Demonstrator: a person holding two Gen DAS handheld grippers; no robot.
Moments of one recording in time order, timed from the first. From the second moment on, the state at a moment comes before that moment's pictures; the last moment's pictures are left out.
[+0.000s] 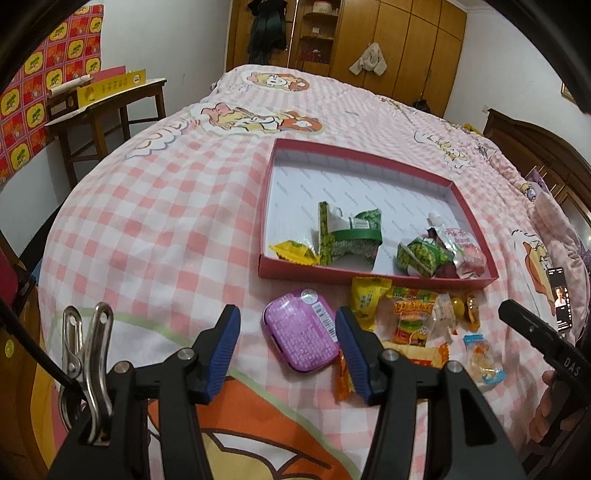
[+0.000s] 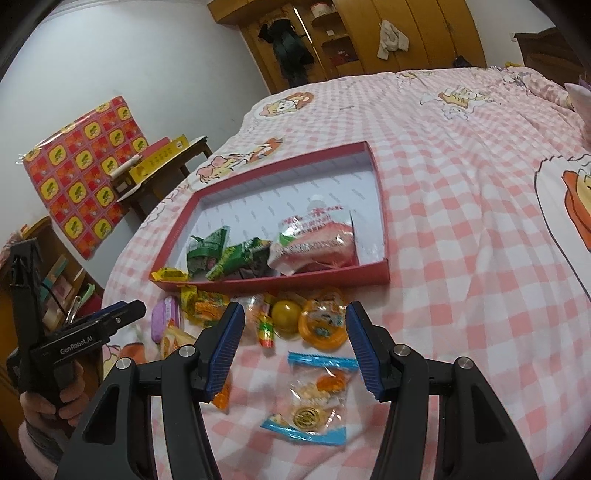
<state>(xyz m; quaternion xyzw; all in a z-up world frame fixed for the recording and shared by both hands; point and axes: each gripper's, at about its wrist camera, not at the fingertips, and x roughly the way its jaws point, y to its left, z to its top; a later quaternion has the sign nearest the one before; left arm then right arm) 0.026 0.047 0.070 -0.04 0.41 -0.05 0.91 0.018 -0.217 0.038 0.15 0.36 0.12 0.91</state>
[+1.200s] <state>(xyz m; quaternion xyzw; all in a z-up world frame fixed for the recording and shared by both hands) 0.049 0.018 0.027 -0.03 0.44 -0.02 0.90 0.018 -0.220 0.008 0.15 0.38 0.11 0.90</state>
